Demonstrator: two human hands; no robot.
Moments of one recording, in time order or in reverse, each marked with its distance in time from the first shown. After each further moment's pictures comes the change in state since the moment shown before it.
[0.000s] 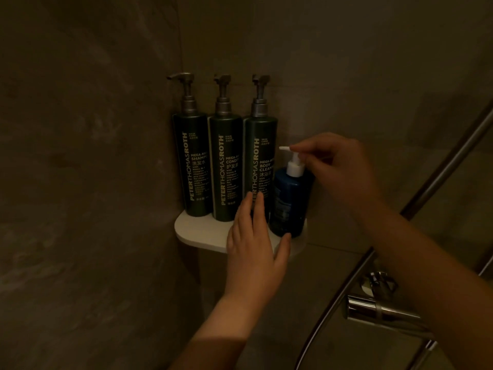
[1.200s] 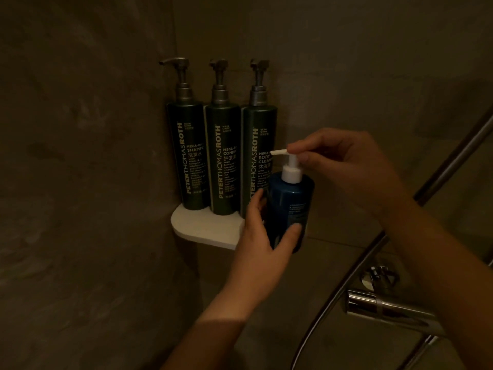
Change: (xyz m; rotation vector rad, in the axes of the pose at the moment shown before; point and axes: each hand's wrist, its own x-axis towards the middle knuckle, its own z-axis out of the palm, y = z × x) left_hand 0.003 0.009 -0.008 -0.622 -0.200 -0.225; right_hand -0.010 -0.013 -0.014 0.262 -0.215 0.011
